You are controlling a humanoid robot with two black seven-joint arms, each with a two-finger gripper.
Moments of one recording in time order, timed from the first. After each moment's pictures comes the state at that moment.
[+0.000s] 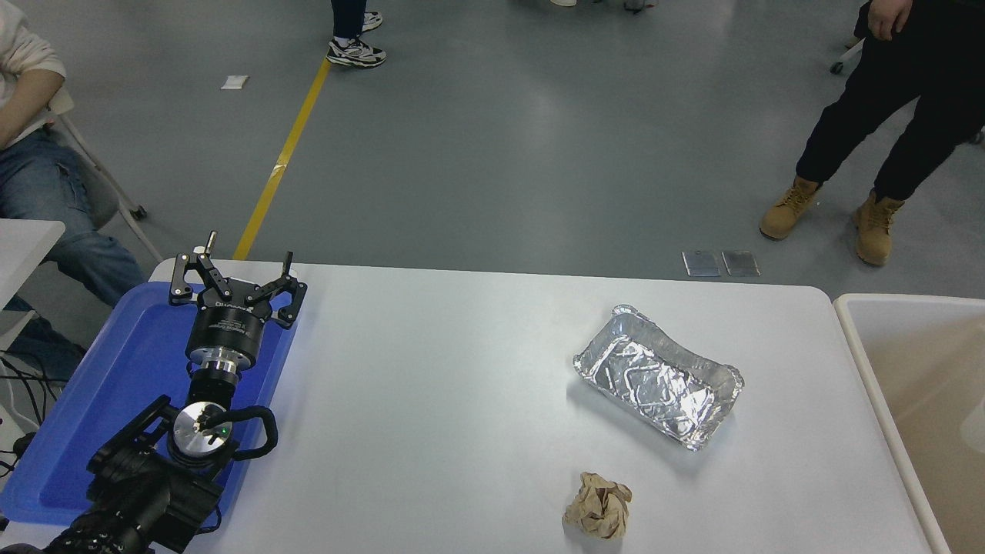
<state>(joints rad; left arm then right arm) -0.50 0.13 -1.12 -0.54 -0.09 -0.62 -0.36 0.67 -0.65 -0.41 0.18 -0.79 0.29 0.13</state>
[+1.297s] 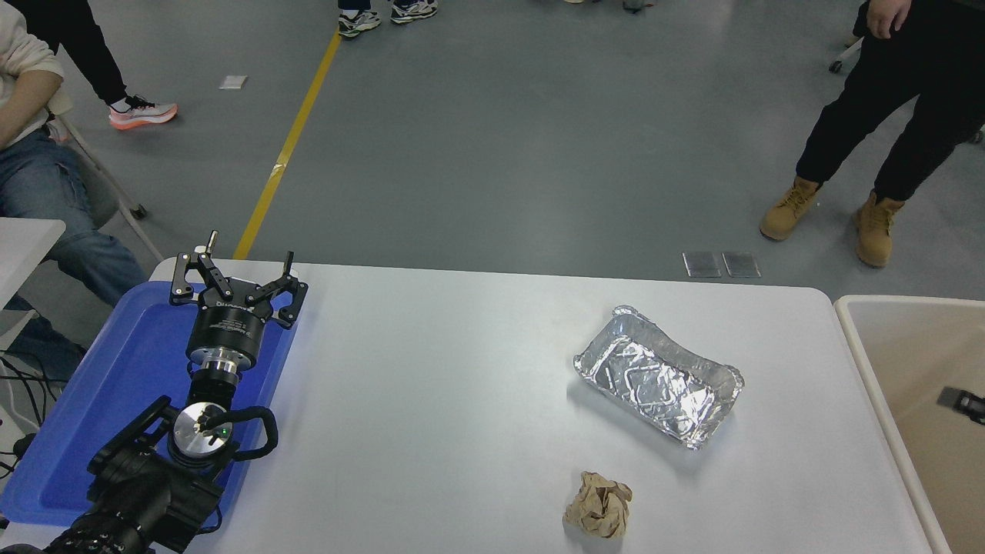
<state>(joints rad) -0.50 0.13 -1.12 -0.54 -0.09 -0.62 -0.36 0.78 -0.67 -0.36 0.32 -0.65 0.16 0.13</state>
